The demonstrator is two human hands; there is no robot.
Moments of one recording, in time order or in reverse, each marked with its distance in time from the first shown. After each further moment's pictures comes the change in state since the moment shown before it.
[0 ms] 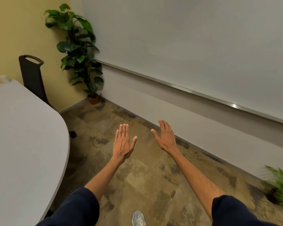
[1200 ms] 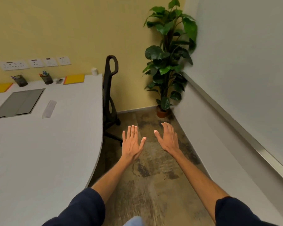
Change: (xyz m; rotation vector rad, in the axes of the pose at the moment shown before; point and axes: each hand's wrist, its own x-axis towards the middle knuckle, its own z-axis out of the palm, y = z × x) left_hand 0.449 -0.303 -0.005 0.167 0.115 -0.683; right_hand 0.586 -0.217 0.298 0.162 -0.376 -0.516
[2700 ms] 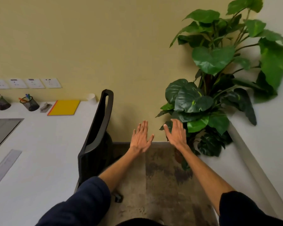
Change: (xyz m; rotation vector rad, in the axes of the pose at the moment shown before) left_hand 0.703 -0.069 0.060 -0.047 -0.127 -0.112; right_hand 0.733 0.045 0.134 -0.010 -0.086 -0.114
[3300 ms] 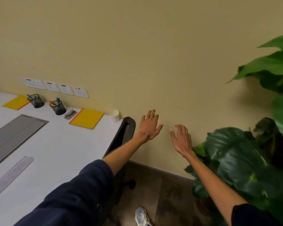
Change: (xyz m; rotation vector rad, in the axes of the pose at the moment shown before) left_hand 0.246 -0.120 -0.109 0.163 0.208 -0.118; right_hand 0.253 -0.088 0.098 0.068 -0.100 -0.266
